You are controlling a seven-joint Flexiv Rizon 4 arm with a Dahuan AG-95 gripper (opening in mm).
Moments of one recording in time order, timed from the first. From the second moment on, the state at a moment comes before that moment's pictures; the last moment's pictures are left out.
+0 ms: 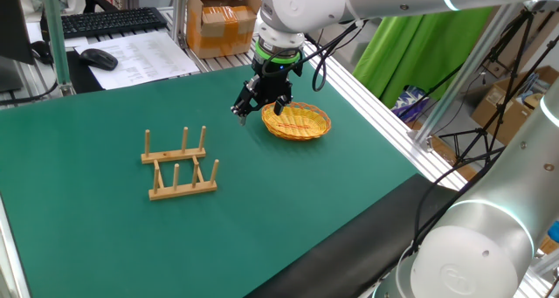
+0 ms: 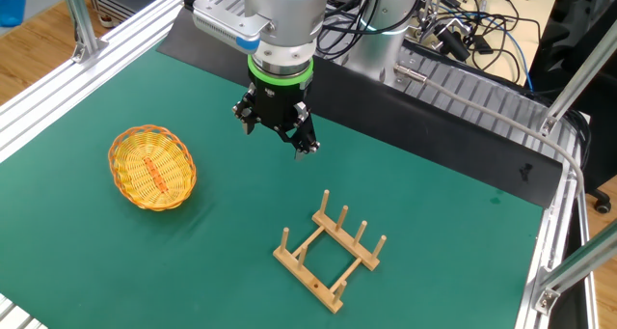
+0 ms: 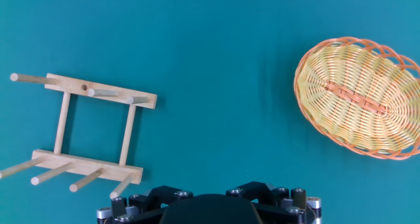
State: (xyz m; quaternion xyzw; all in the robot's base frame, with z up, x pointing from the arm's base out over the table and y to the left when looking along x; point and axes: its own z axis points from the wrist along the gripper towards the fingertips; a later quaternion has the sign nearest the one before) arm 0.500 0.000 0.170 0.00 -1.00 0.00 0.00
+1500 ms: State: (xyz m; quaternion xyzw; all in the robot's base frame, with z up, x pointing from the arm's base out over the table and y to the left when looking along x) arm 0.497 -0.008 0.170 -0.27 -0.96 -0.01 -0.02
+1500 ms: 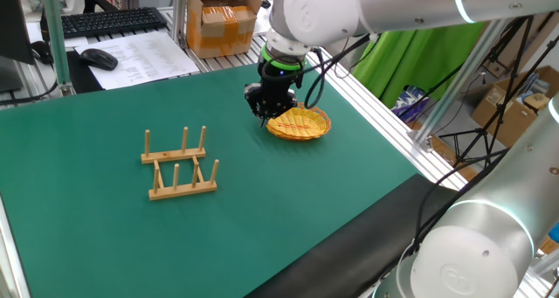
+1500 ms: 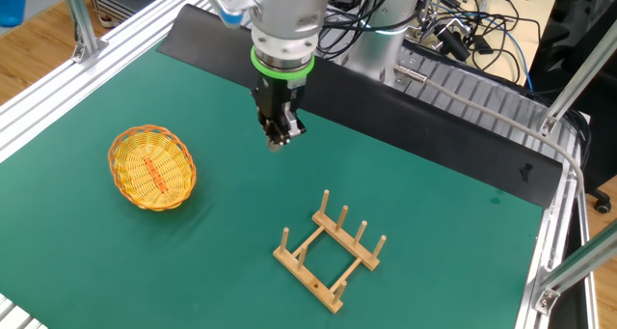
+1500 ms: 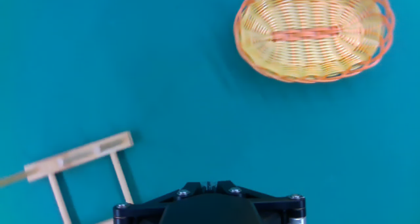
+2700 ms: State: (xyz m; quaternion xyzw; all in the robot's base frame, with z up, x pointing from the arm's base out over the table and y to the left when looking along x) arm 0.512 -0.076 0.180 -0.14 -0.99 -0.01 -0.02
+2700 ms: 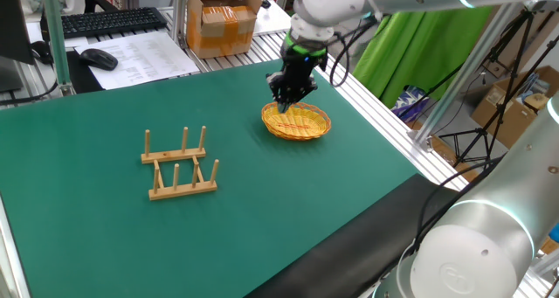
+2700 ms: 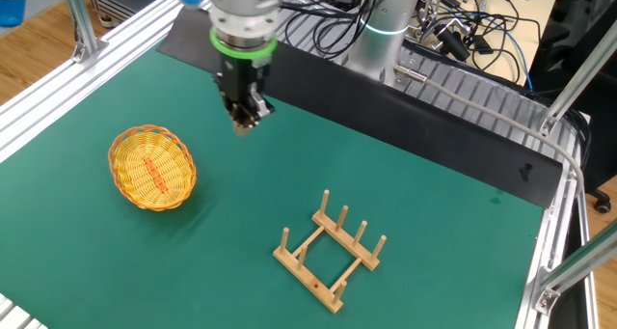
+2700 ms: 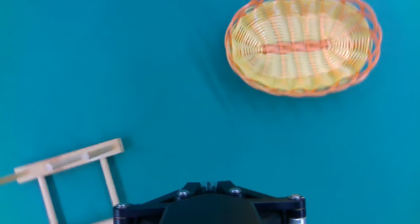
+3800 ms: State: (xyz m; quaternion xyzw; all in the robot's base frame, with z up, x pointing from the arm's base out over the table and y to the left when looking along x) arm 0.514 -0.079 0.180 -0.25 -0.97 -0.04 -0.02
